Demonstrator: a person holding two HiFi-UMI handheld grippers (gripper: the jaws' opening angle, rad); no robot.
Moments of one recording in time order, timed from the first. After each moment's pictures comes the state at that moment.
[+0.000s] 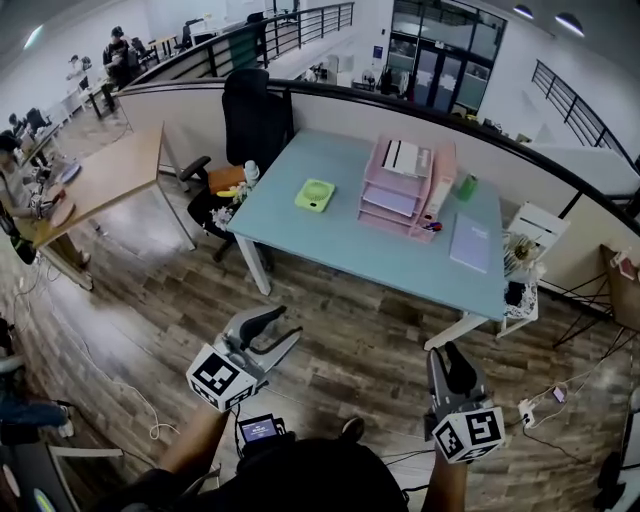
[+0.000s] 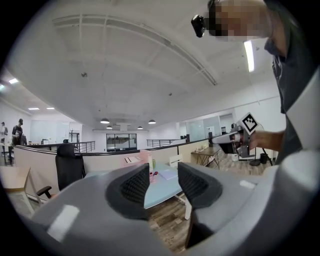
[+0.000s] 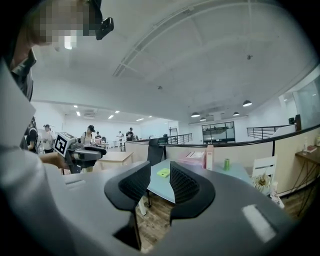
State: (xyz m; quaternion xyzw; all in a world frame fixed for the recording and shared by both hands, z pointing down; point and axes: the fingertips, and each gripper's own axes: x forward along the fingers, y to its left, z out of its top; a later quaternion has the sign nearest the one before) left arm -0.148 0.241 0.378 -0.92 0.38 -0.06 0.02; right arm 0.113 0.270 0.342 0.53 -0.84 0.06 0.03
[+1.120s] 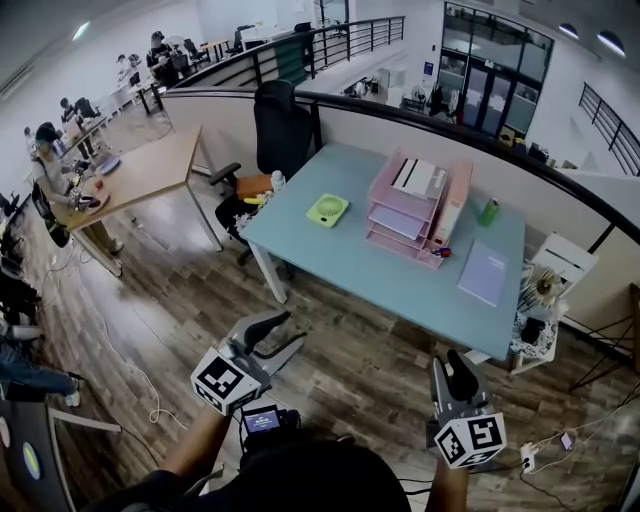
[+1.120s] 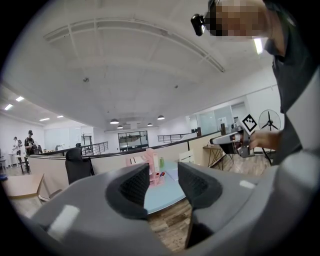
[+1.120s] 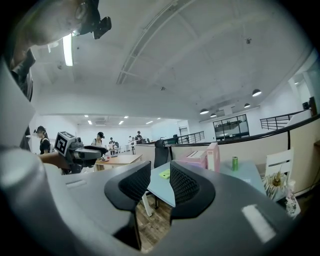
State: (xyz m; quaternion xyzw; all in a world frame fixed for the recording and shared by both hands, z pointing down) left arm -0.055 0.209 0.366 -0.89 0.45 -0.10 0.03; right arm 0.210 0.196 0.363 0.46 -0.88 0.08 0.00
